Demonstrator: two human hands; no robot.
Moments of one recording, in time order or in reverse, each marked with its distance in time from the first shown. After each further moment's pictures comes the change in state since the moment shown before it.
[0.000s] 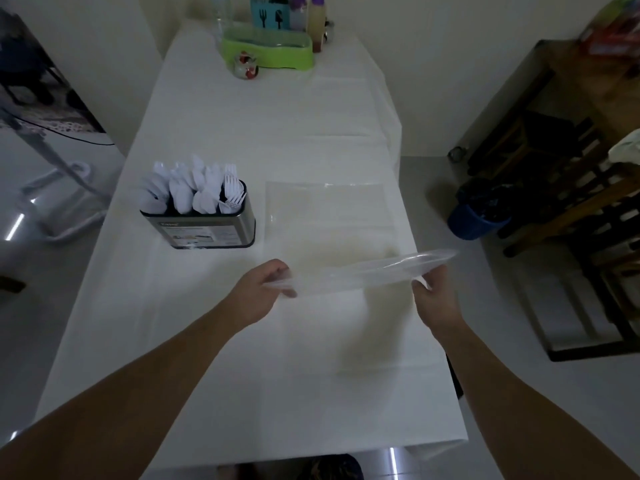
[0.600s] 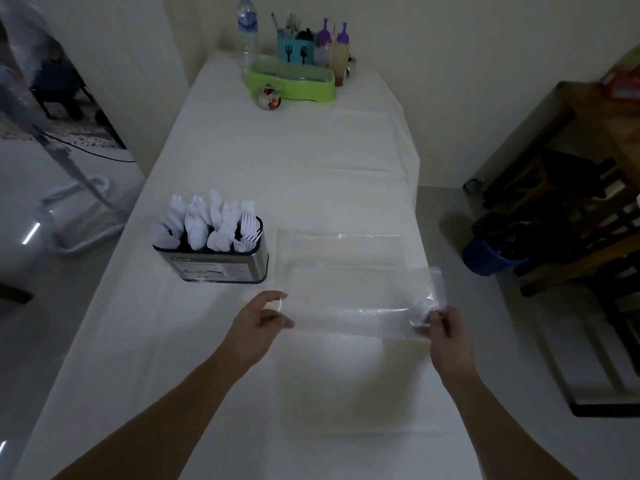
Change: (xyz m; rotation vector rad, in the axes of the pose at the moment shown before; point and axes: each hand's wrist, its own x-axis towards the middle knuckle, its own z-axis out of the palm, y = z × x) left_hand 0.012 -0.022 -0.009 -0.269 0.154 -0.127; right_hand 0.020 -0.007 0.021 0.039 0.102 0.008
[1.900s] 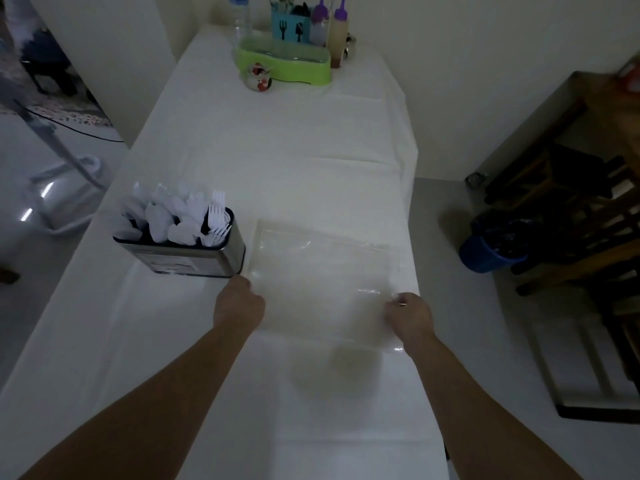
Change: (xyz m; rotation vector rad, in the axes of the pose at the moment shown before) left_hand 0.062 0.017 0.042 0.433 0.349 -0.344; right_hand 0.068 -0.002 0.033 -0.402 -0.119 0.313
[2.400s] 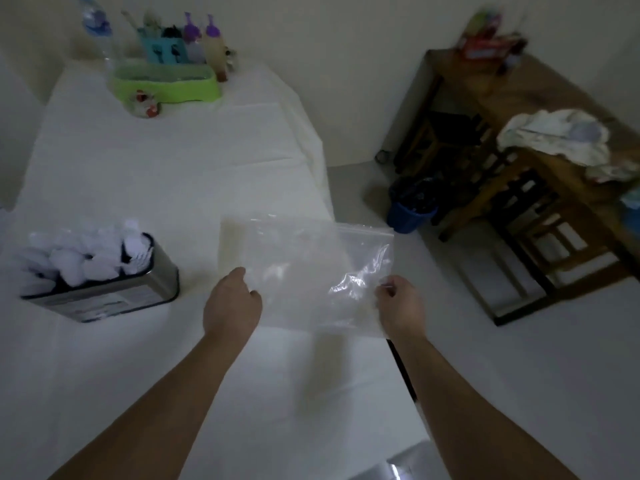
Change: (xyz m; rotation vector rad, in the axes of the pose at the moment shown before) left_hand -0.072 0.047 0.014 0.194 -0.032 0.549; right_hand -0.080 0.058 -0.071 0.106 0.332 -0.046
